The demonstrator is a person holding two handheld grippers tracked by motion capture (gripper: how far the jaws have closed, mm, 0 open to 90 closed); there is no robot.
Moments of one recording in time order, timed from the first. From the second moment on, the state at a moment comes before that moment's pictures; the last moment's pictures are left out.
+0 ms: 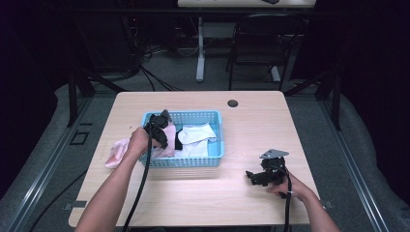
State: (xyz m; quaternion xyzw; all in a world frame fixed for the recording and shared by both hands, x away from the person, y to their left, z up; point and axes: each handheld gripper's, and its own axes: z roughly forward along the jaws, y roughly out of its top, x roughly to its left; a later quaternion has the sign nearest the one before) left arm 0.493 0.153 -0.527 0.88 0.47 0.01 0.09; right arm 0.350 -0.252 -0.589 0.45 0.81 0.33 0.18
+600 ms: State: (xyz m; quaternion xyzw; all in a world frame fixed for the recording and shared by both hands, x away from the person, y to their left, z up) left arm 0.484 0.169 -0.475 0.88 0.45 0.05 0.13; right arm 0.350 -0.252 -0.589 0.44 0.81 0.33 0.18
